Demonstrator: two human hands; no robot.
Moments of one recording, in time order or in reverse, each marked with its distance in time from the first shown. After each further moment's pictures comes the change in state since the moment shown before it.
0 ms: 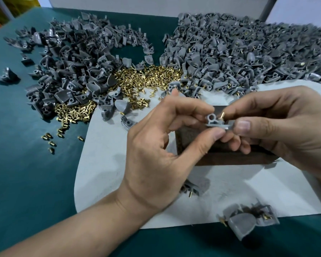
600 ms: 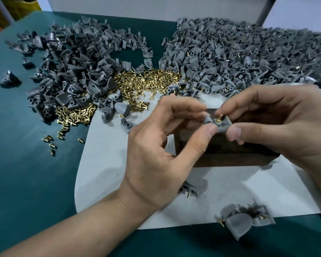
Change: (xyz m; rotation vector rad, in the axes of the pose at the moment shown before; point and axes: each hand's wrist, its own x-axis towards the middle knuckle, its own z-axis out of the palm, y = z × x) left_hand 0.001 0.000 0.000 -0.126 -0.009 -0.098; right_hand -0.001 -0.001 -0.004 -0.320 0.065 -0.155
